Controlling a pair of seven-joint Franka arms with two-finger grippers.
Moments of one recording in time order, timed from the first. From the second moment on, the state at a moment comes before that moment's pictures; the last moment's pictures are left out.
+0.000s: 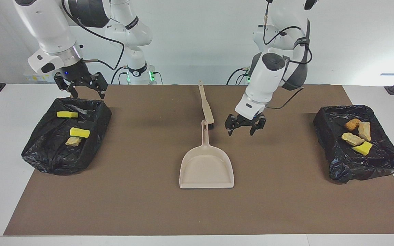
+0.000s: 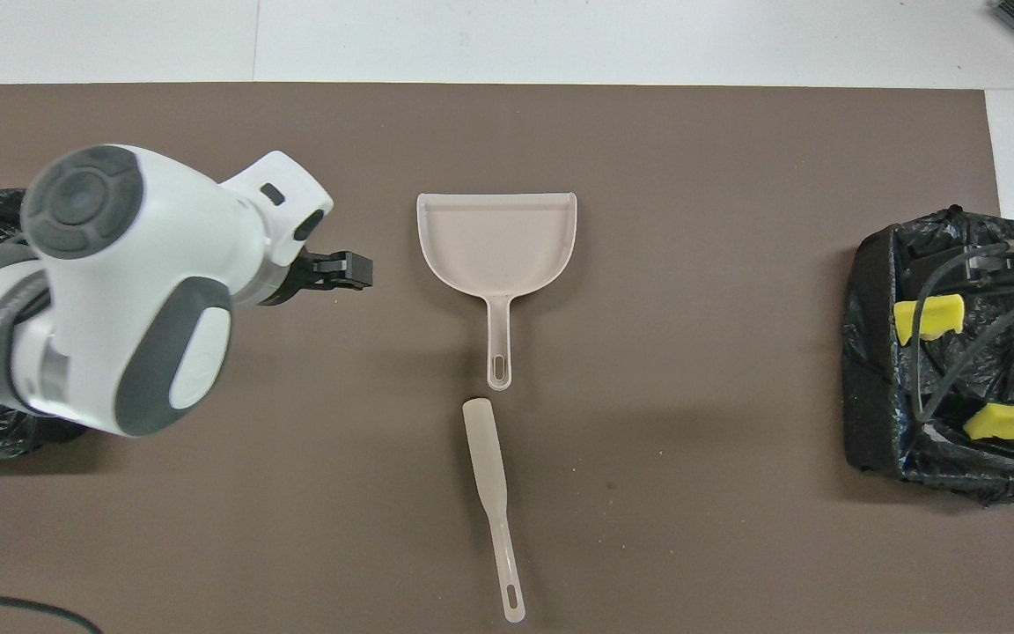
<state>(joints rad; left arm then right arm) -0.29 0.08 -0.04 -1.80 -0.08 1.97 -0.22 -0.04 0.00 0.02 -1.60 -0.01 1.60 0.00</state>
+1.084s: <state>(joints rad) -0.07 -0.10 0.00 -1.61 0.00 1.42 0.05 -0.04 0.00 0.02 -1.60 -0.01 1.60 0.00</state>
